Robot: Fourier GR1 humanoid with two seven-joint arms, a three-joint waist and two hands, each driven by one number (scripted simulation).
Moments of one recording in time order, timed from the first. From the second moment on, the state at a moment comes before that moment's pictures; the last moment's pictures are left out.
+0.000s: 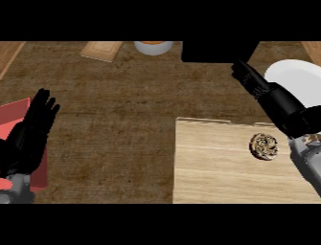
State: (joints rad) left arm -0.05 0.33 -0.07 -1.62 0.33 0.24 0.14; right arm -0.42 -0.54 0.34 -1.52 -0.33 0.05 0.03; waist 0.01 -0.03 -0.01
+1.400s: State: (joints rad) left arm -0.18 0.36 -0.11 -1.41 0.21 0.15 0.15; right arm -0.41 -0.78 0.24 -0.83 0.03 0.38 -0.88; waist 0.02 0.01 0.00
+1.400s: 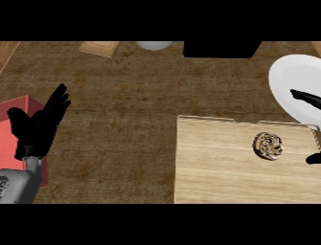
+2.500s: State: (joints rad) left arm -0.16 0.31 -0.05 -1.41 0.15 0.11 0.14; right arm -0.47 -0.76 0.40 -0.91 0.44 0.33 -0.77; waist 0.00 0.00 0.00
